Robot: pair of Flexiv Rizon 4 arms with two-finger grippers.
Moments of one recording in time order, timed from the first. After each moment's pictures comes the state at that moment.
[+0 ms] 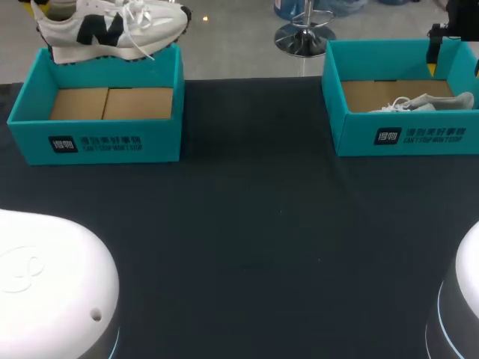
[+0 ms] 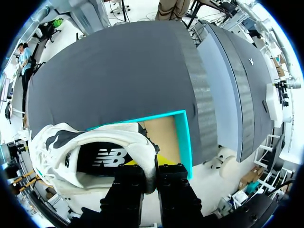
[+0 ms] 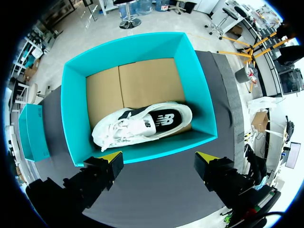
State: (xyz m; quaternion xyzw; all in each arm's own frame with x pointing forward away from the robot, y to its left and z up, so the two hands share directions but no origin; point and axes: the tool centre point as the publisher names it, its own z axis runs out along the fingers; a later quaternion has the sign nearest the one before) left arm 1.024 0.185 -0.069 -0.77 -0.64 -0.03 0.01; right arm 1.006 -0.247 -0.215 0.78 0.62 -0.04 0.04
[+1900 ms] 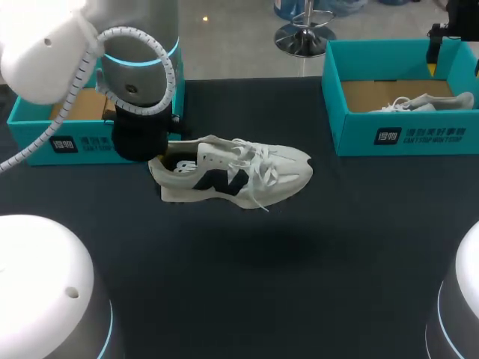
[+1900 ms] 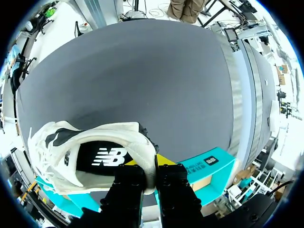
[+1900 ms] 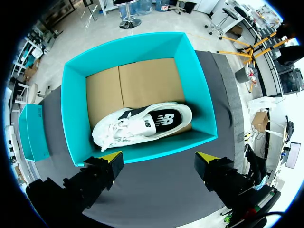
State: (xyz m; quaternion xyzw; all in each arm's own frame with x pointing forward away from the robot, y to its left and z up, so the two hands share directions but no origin) left arm 0.768 -0.025 -0.189 -0.76 -0.65 -0.10 -0.02; right arm 1.006 -0.247 -0.215 0.78 0.62 -0.04 0.04
